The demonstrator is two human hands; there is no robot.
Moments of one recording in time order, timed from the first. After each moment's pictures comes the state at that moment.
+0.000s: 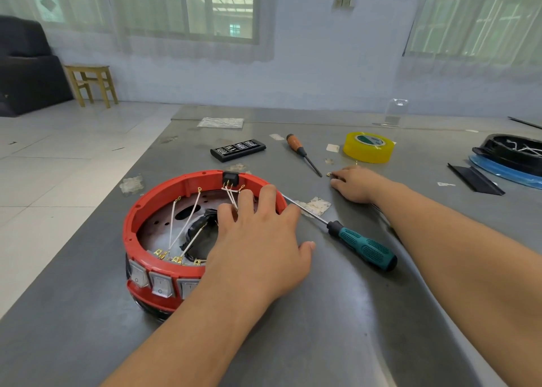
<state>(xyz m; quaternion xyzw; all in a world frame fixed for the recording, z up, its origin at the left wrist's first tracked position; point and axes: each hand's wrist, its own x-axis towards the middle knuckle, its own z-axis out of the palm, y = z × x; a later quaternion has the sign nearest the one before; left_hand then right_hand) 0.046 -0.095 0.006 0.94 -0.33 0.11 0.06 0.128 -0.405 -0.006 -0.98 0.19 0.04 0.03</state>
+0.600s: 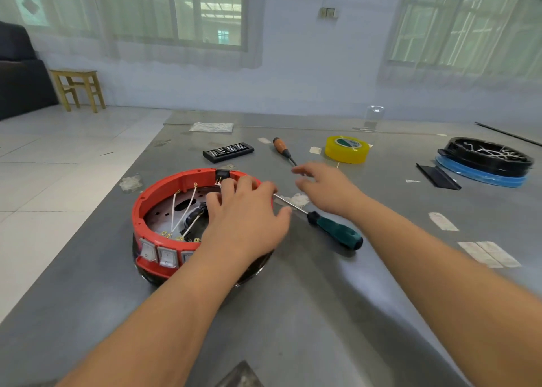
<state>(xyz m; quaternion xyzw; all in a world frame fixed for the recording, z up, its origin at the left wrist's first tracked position) 0.046 -0.094 0.018 0.93 -0.28 0.10 0.21 0.036 -0.289 0.034 -0.95 0.11 -0.14 0.24</state>
